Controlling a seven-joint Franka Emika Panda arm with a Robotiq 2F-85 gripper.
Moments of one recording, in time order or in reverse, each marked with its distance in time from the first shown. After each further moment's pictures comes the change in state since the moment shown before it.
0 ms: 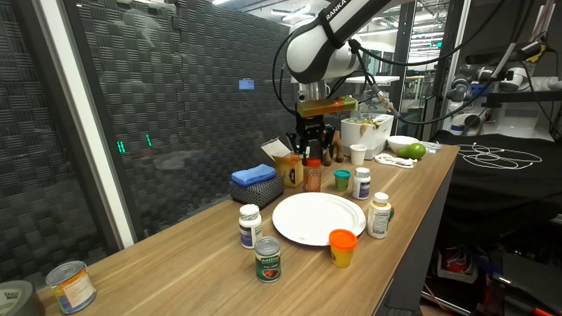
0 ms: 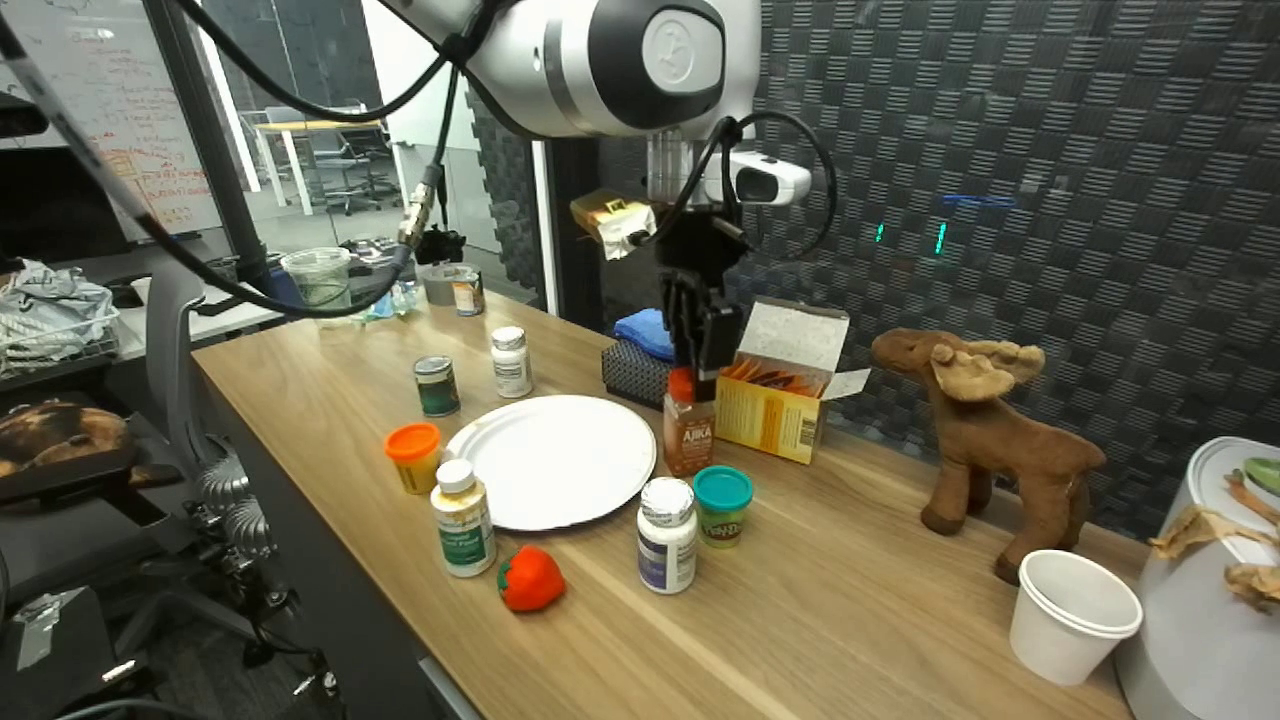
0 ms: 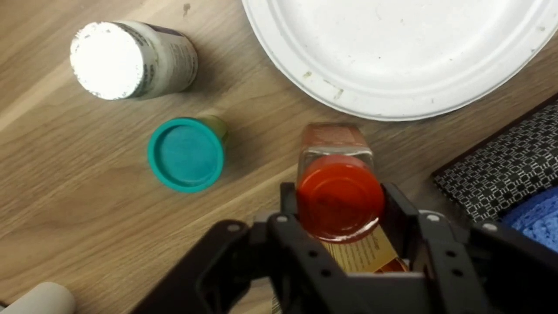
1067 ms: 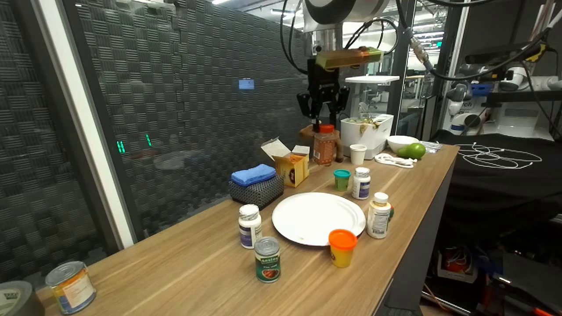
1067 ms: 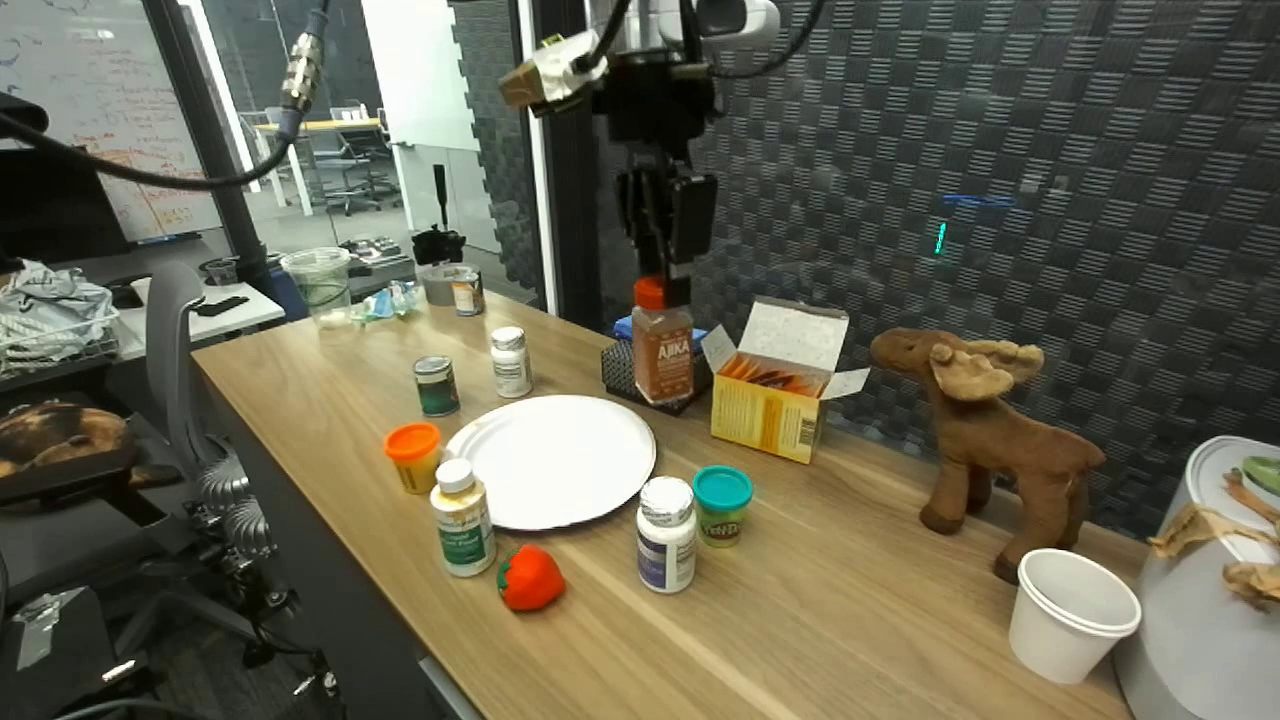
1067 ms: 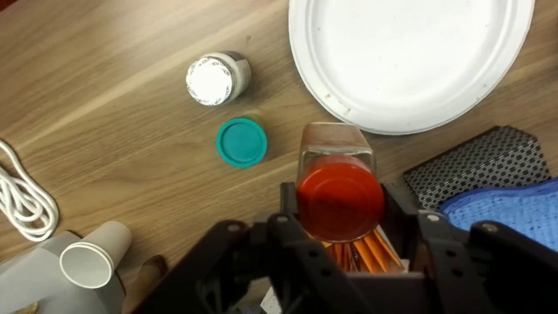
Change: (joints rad) arm 0.028 -0.265 -0.003 -0.129 -0.064 -0.090 -0.078
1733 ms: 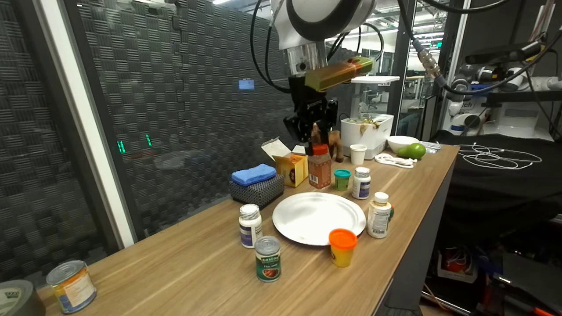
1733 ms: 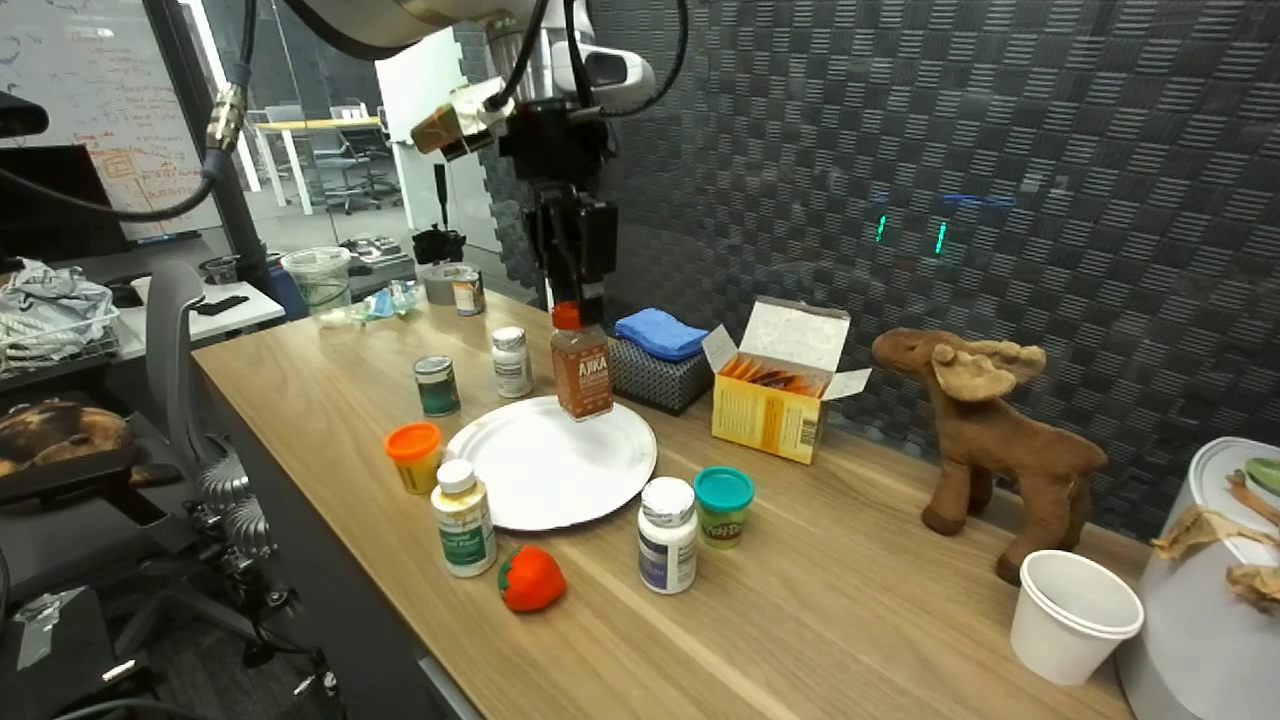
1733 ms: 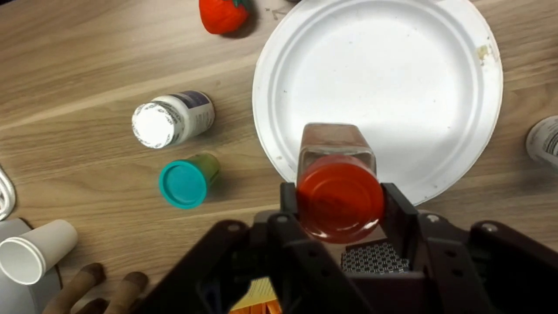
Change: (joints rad) arm 0.088 -0.013 0.079 -0.097 -0.123 -0.006 0.030
